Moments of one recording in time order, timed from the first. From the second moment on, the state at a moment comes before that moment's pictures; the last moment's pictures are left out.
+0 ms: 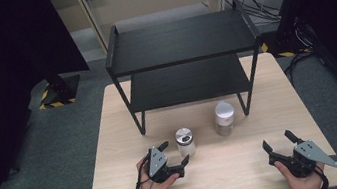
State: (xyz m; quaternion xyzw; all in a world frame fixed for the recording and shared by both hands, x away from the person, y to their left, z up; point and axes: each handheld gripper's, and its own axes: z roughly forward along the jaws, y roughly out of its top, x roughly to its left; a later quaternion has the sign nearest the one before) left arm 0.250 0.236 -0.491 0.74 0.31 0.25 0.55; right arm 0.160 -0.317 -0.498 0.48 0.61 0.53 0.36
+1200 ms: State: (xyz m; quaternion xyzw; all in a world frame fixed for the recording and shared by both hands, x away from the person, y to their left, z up) left arm 0.268 0.209 -0.486 0.74 0.32 0.24 0.54; right arm 0.162 -0.318 -0.497 0.48 0.61 0.53 0.35
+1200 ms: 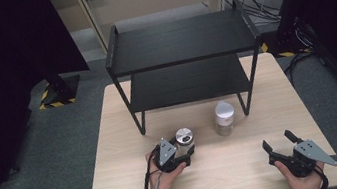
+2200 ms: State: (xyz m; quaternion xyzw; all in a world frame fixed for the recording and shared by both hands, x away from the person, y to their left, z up) left arm 0.248 0.226 -0.481 0.69 0.32 0.27 0.59; right arm 0.163 -0.318 -0.496 0.48 0.61 0.53 0.35
